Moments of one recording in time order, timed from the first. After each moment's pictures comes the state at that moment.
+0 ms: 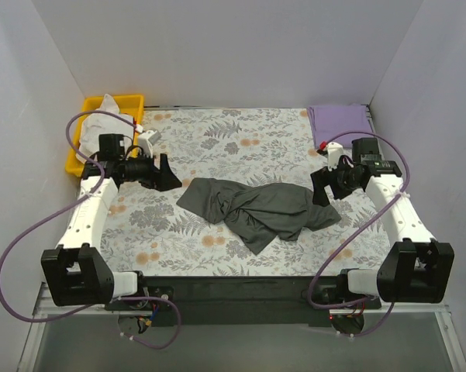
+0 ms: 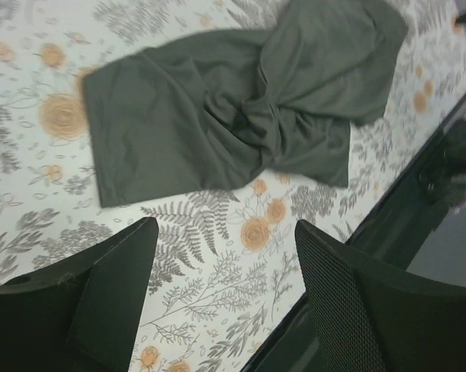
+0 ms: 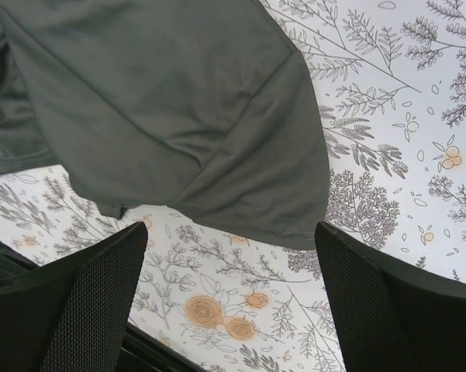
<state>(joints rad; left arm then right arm) 0.06 1.29 1.11 -0.71 0.82 0.15 0.02 1.28 1.05 -0.85 -0.44 -0.44</state>
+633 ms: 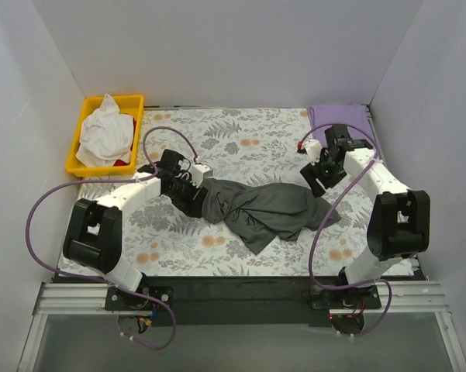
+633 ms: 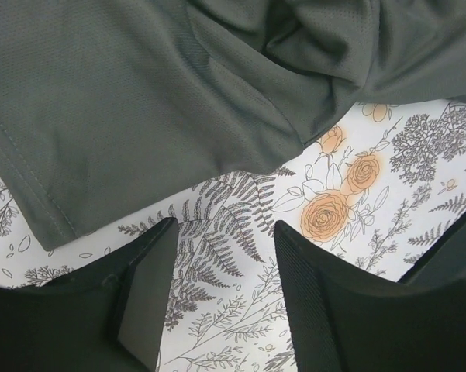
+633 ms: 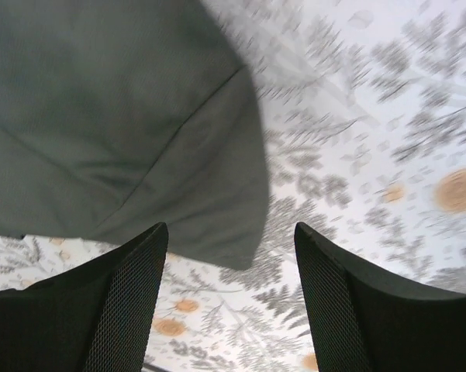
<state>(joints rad) -0.33 1.57 0.99 -0.62 0.47 0.33 0.14 1.59 1.17 -0.87 -0.17 -0.57</state>
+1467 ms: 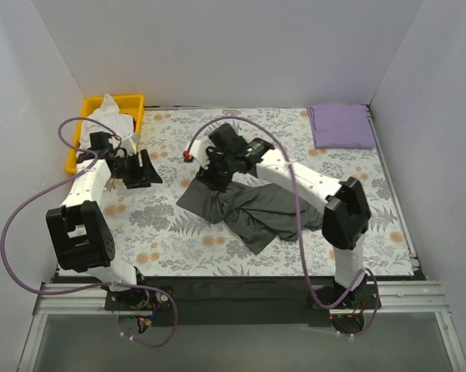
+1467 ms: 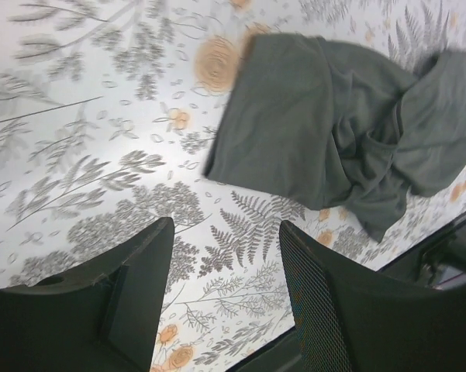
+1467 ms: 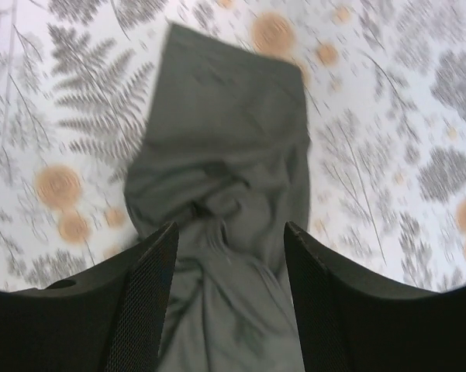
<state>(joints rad) 0.16 1.57 1.16 -0.72 0.62 0.01 0.83 1.87 1.72 -0.72 -0.26 -0.48</state>
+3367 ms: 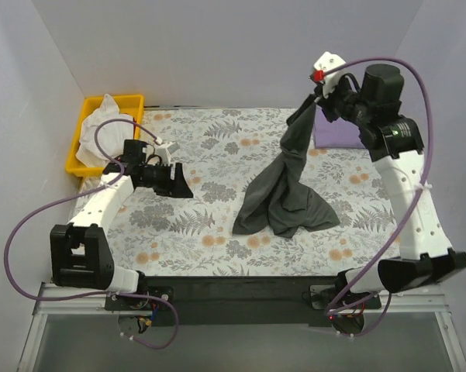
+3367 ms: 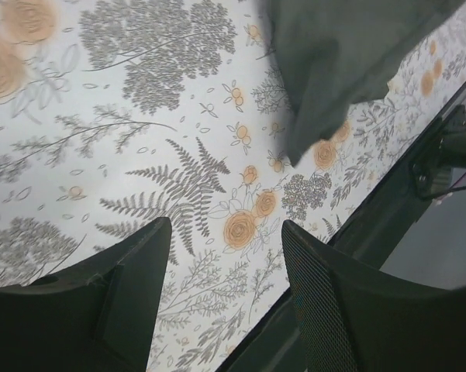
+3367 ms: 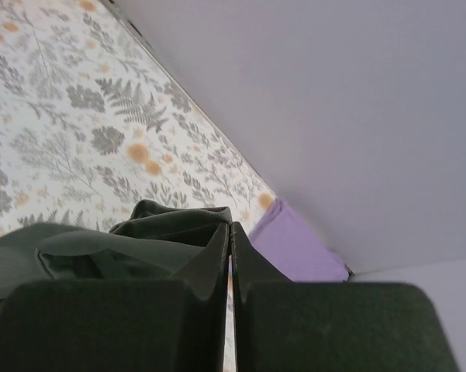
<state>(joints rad) -0.03 1.41 1.04 -0.67 0.75 0.05 0.28 1.44 1.82 -0.64 -0.36 -0.55</state>
